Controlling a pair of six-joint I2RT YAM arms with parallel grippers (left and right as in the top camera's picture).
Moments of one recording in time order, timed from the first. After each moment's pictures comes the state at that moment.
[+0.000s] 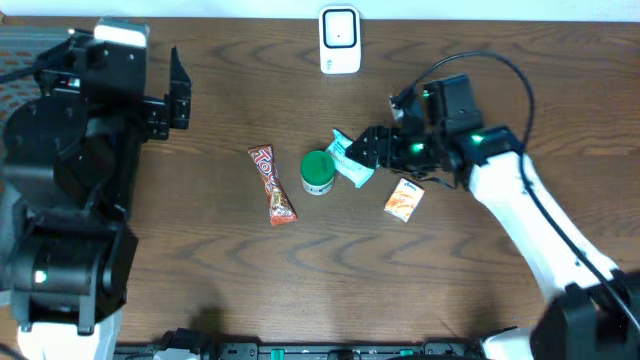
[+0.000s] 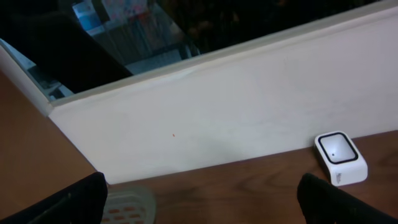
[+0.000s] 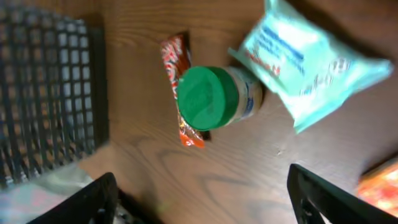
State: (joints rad) left arm -0.09 1.03 1.44 -0.53 -0.13 0.27; right arm 0.33 1.60 1.23 -0.67 -0.61 0.55
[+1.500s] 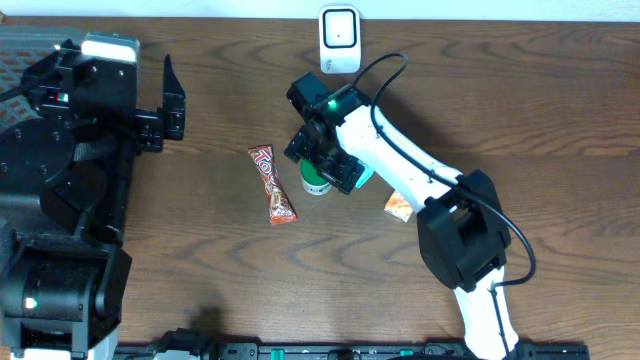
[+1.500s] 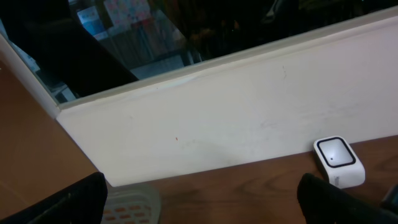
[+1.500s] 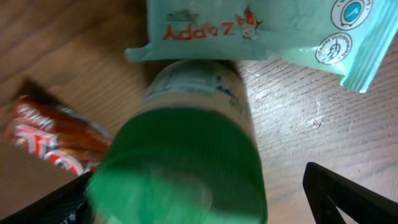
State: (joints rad) left arm -0.09 0.99 1.44 -0.55 -0.13 0.27; right arm 0.66 2.21 1.87 -1.13 -0.14 1.25
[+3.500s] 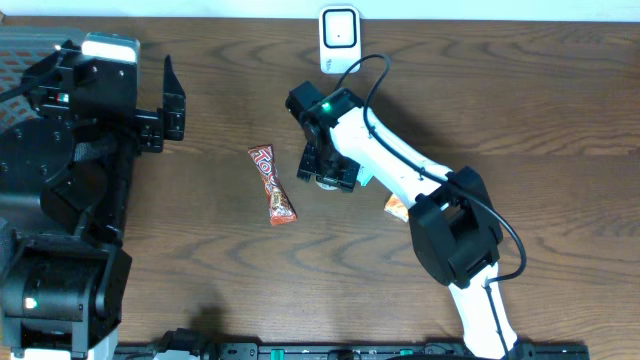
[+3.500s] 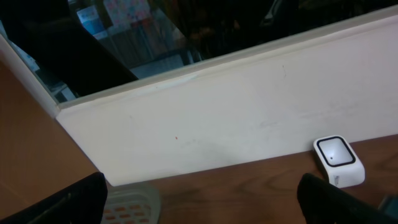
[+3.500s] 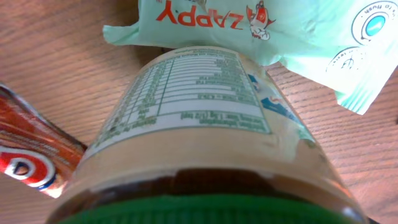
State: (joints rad) left arm -0.09 0.99 1.44 -0.55 -0.13 0.27; right arm 0.67 2.24 1.87 -1.20 -0.09 0.96
